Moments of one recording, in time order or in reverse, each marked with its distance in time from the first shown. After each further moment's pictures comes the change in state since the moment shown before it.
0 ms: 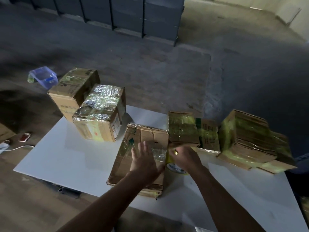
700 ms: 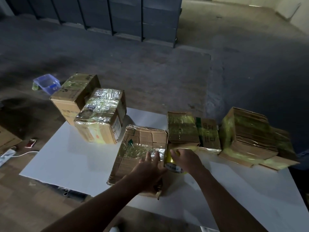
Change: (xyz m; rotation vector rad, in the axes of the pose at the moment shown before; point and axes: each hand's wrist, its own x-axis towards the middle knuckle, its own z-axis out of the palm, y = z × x) left_hand -0.024 -0.003 -0.013 0.186 -0.021 0.456; right_hand -0.007 0.012 0.007 0.087 0.033 0.015
